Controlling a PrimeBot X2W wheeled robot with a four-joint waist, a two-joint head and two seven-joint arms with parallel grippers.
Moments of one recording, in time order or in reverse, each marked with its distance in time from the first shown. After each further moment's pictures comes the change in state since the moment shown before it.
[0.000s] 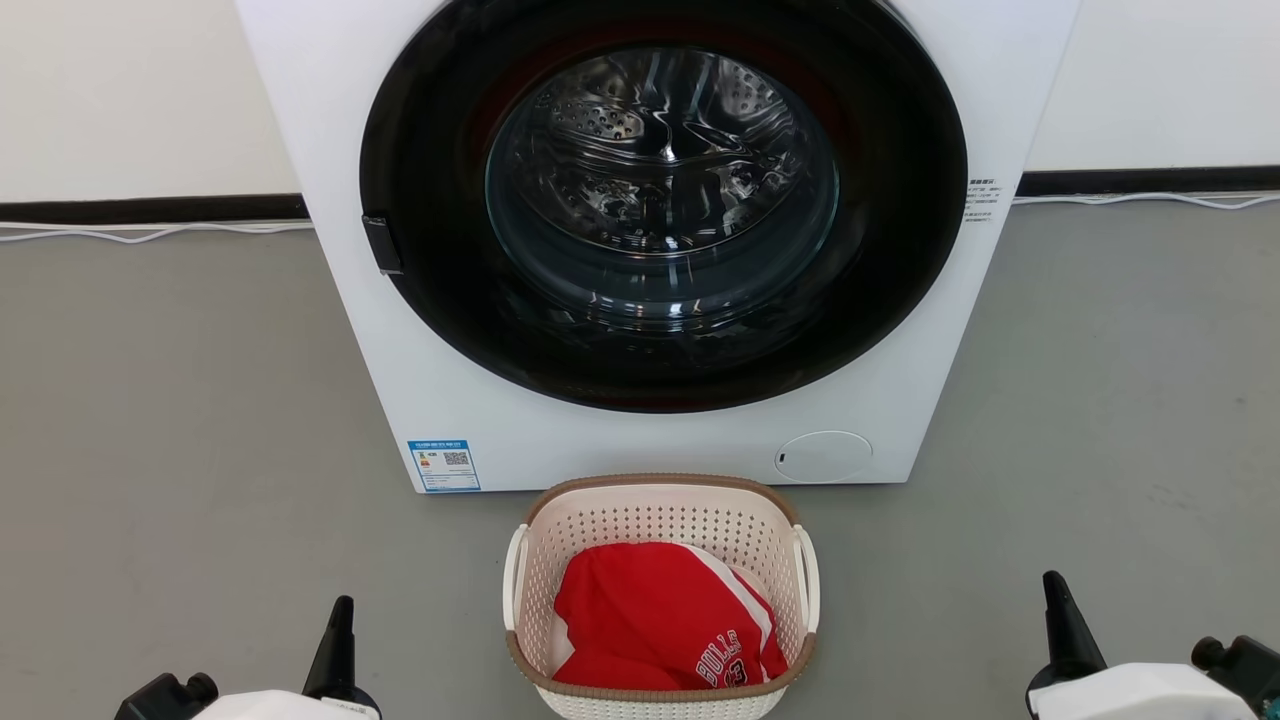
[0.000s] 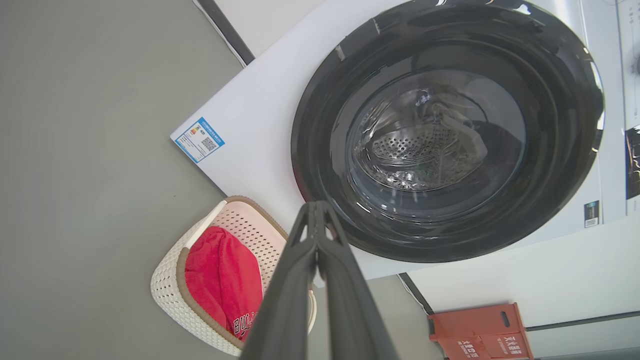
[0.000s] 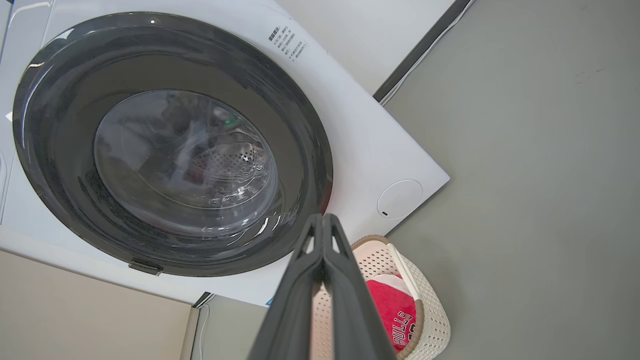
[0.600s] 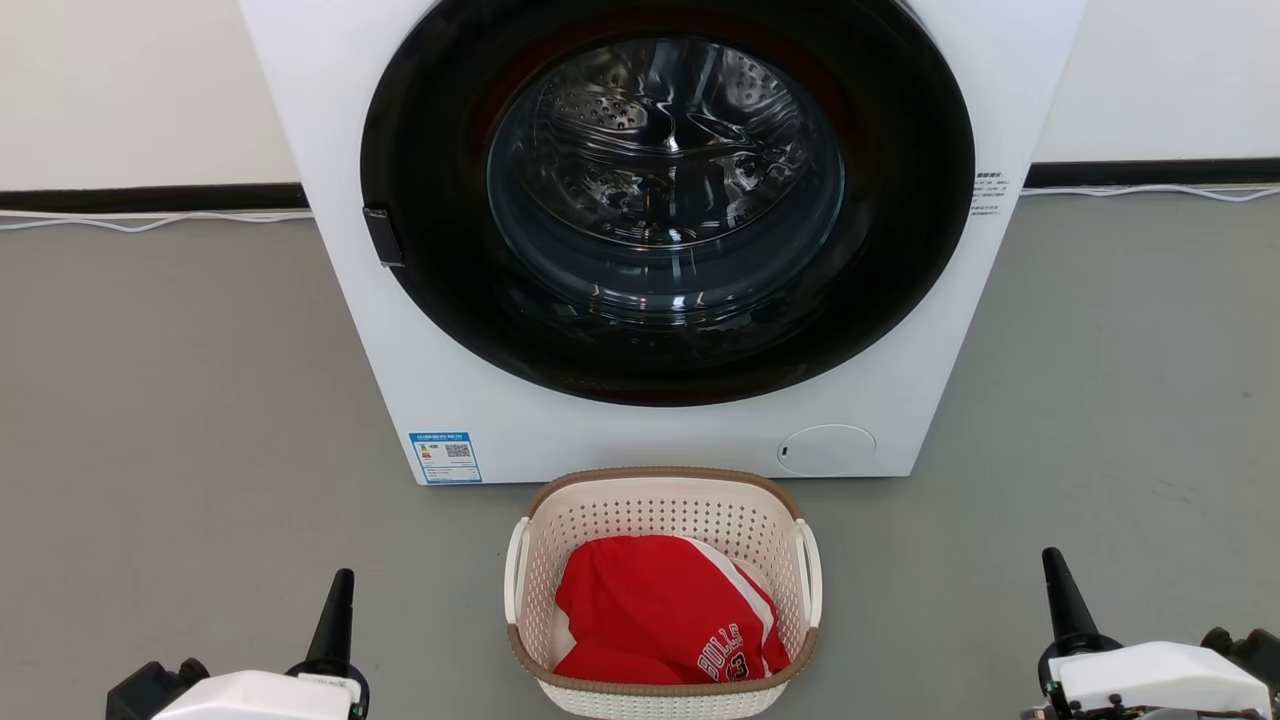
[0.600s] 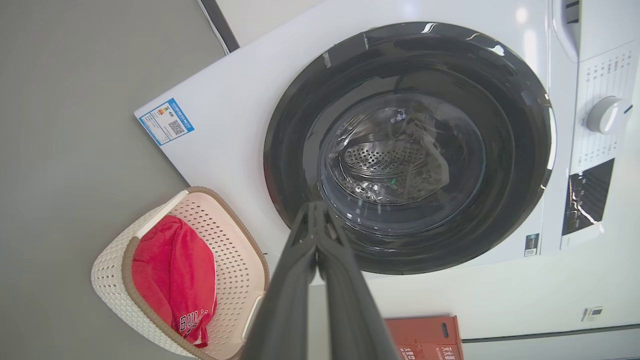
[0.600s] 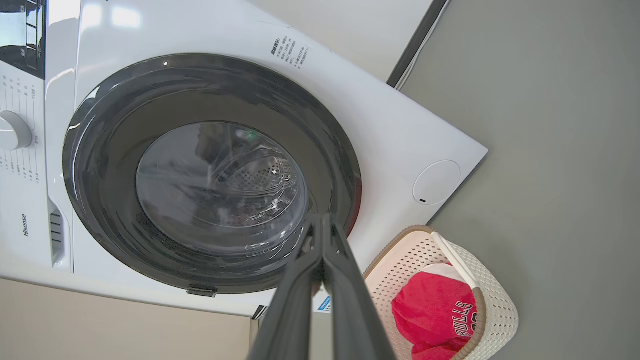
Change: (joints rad) left arm -0.020 0.001 0.006 -0.025 -0.182 -0.010 0.052; right arm -0.022 0.000 0.000 -0.035 0.233 0.000 0.052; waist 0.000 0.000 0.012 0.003
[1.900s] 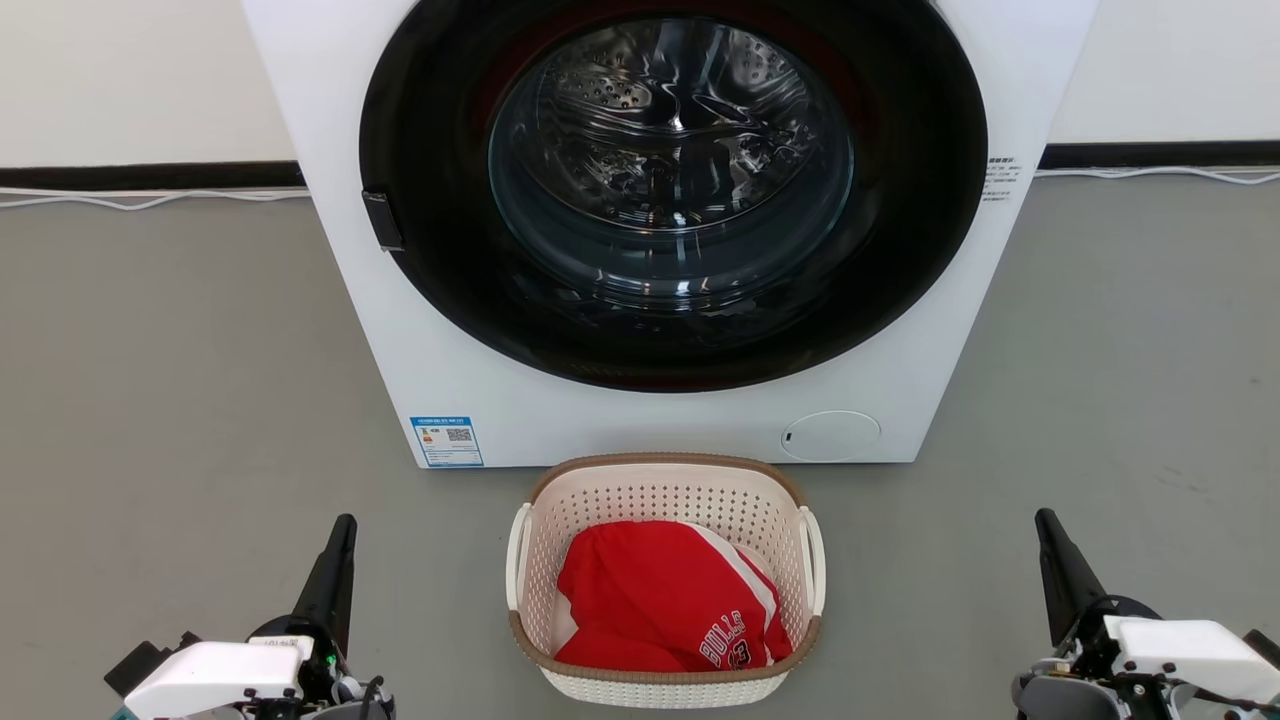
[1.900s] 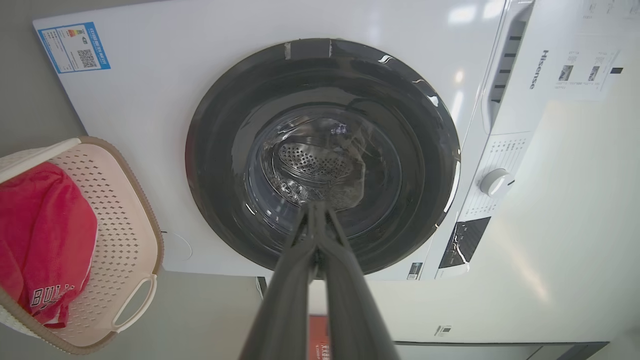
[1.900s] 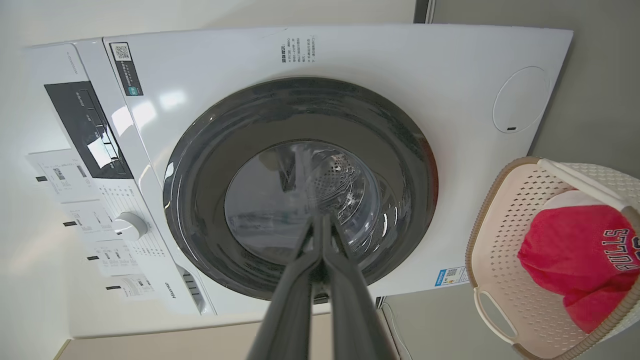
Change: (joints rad) left arm -0.041 0.002 0.011 -0.056 -0.393 -0.022 0.113; right arm -0.022 -0.001 -0.001 -0.068 0.507 0.000 0.105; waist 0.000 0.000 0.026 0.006
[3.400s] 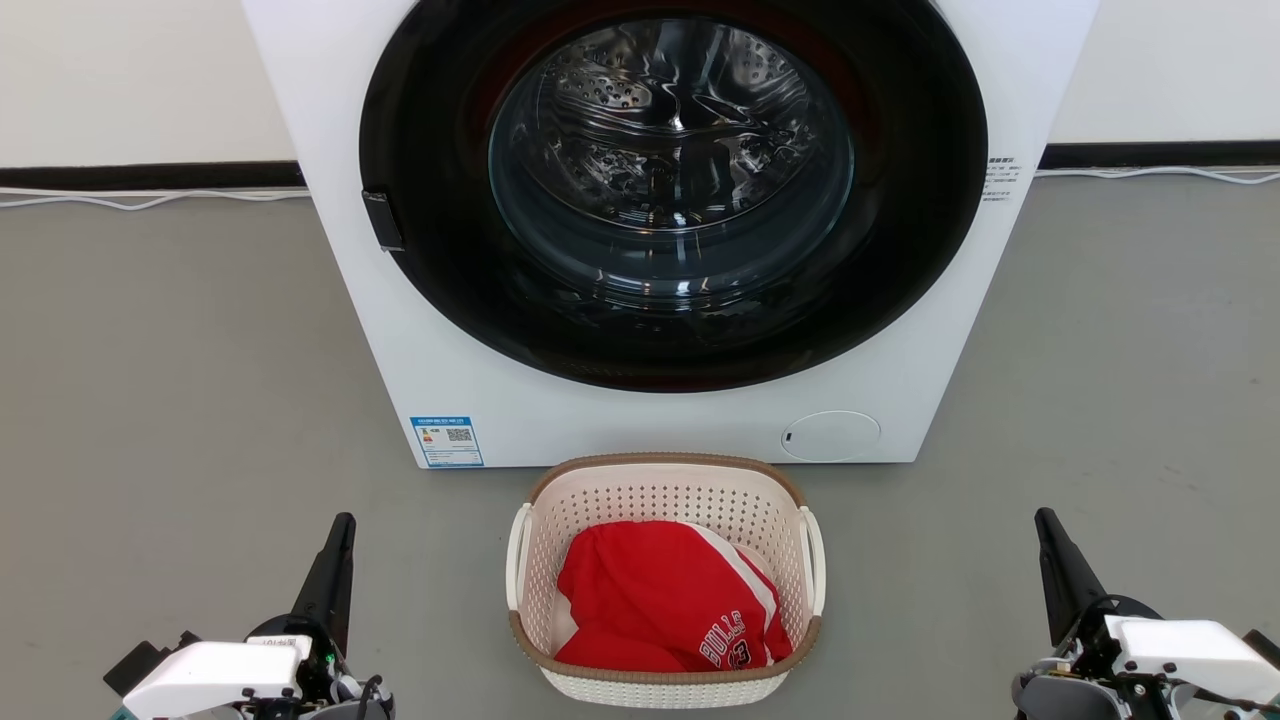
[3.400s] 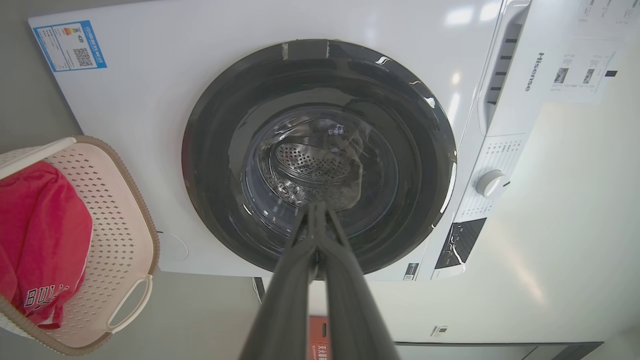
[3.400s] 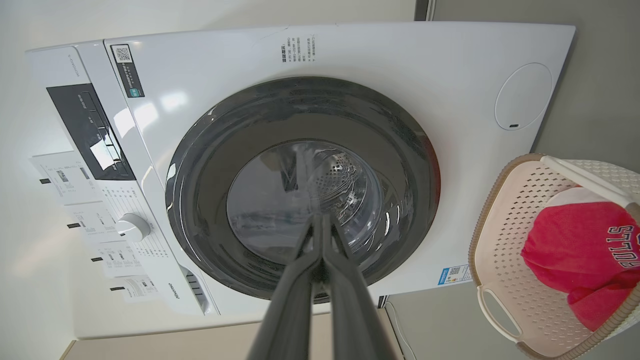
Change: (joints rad) left arm 0.000 0.000 0.001 -0.004 -0.015 -0.003 0.001; right arm -0.001 0.000 0.000 -0.003 0.021 0.000 0.005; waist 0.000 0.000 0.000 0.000
